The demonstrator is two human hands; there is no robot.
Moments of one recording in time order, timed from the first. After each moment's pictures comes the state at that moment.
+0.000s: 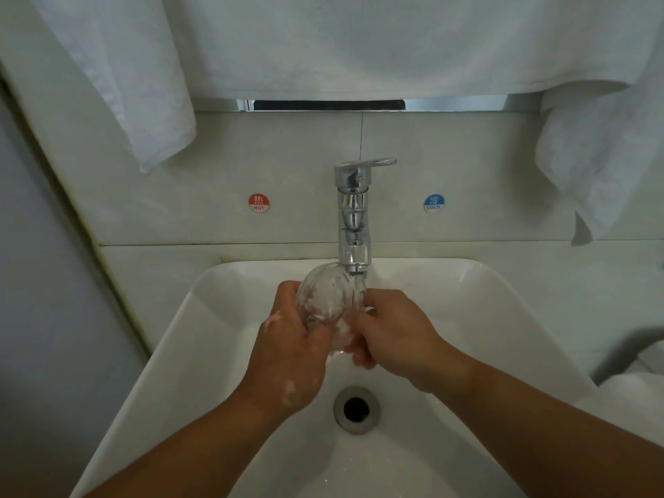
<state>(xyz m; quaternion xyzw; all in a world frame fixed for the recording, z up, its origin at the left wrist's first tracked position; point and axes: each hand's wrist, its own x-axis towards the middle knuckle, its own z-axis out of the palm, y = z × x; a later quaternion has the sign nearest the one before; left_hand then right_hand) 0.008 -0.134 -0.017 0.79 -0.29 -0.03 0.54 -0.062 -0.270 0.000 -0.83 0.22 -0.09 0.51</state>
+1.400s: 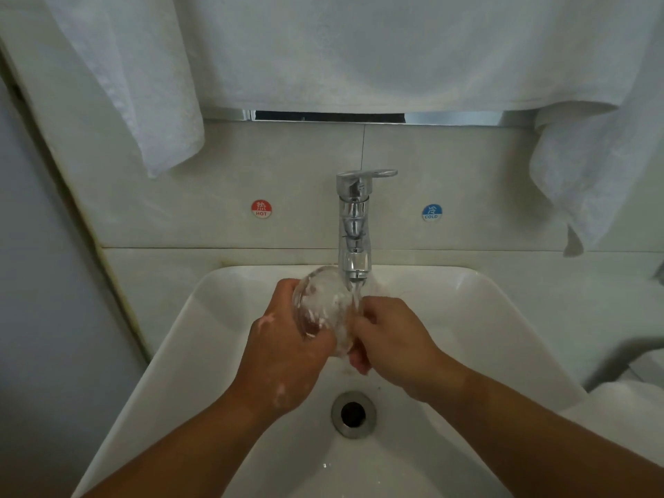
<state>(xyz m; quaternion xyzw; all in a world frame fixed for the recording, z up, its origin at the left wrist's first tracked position) 0.008 -0.127 -0.006 0.79 -0.31 -0.03 0.53 -0.064 -0.267 -0.002 -0.83 0.21 -0.12 0.51</state>
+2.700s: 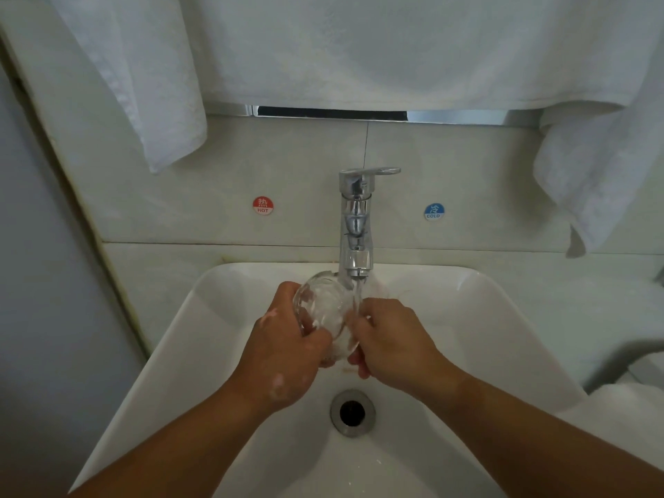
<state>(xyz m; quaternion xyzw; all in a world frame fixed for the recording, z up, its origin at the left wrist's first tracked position) 0.014 -0.127 -0.009 0.80 -0.29 -0.09 0.52 -0.065 -0.267 -0.004 -0.87 0.22 -0.10 0.43</state>
